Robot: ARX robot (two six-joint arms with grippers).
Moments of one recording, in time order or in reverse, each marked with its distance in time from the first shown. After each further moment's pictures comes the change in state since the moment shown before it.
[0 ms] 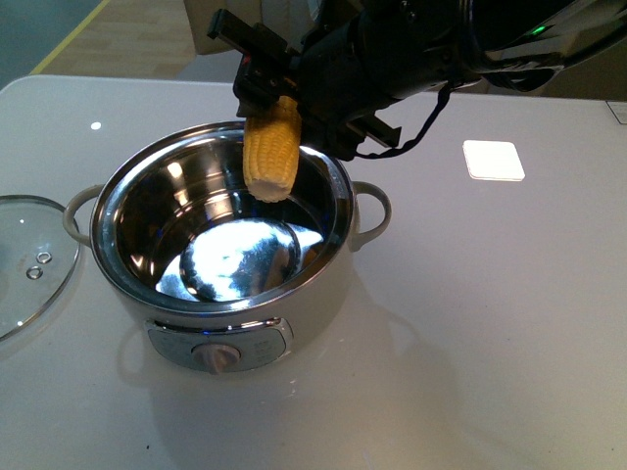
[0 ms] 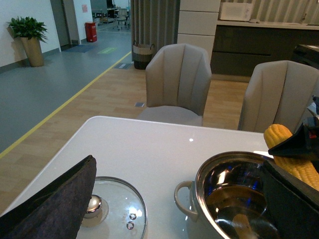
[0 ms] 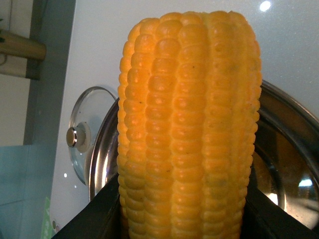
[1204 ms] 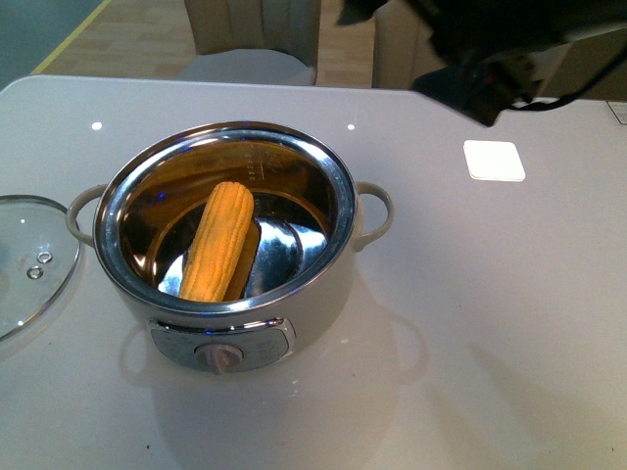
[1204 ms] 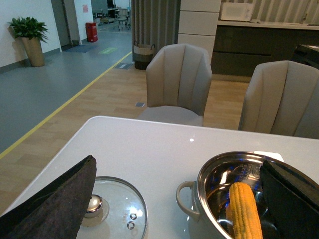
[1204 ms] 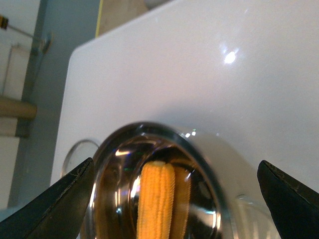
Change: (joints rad) left arm 0.000 0.000 0.000 0.000 0.000 0.000; right arm -0.135 -0.260 -0.255 0.122 0.125 0.012
